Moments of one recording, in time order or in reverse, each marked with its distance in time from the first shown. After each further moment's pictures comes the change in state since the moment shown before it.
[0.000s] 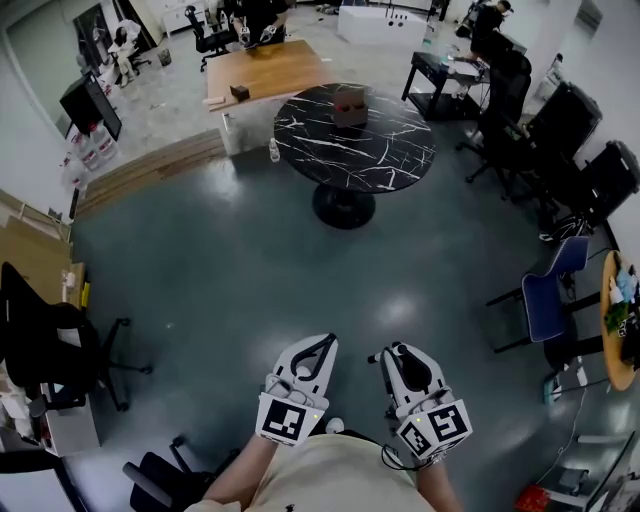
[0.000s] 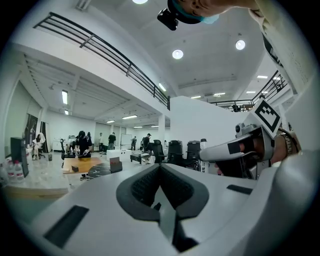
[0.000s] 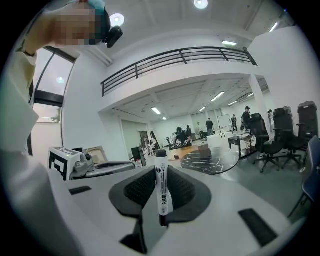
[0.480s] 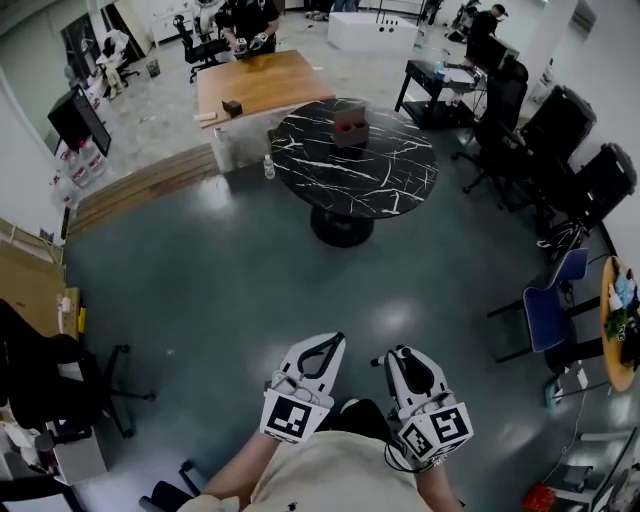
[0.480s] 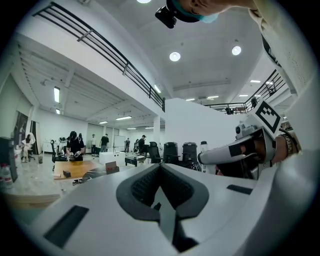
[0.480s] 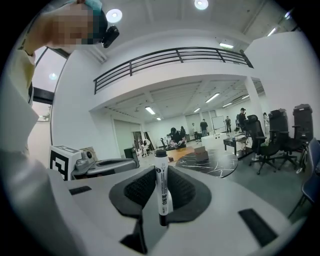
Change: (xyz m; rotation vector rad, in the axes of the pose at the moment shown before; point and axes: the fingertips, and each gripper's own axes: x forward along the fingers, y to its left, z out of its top) left arm 0.061 0.095 0.009 0.007 -0.027 -0.083; right arm 0.099 -0.015 0.032 0.008 -0.003 -0.074
